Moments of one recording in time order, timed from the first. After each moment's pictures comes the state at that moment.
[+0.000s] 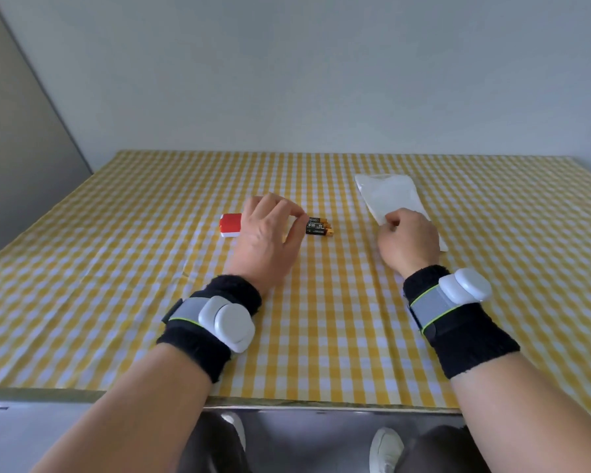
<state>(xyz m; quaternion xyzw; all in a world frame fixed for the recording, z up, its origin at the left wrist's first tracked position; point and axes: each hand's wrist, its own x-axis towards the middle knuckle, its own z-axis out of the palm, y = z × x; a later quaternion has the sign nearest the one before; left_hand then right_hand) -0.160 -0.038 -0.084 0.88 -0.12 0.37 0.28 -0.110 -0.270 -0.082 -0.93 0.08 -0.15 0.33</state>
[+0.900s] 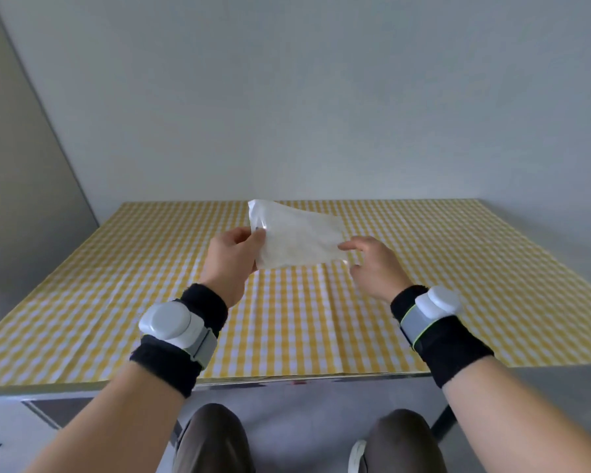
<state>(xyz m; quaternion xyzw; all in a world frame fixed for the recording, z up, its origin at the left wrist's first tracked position) -0.245 -0.049 0.033 0.67 0.10 0.09 0.73 -0.210 -0.308 0.006 -0.93 -0.11 -0.07 0.35</state>
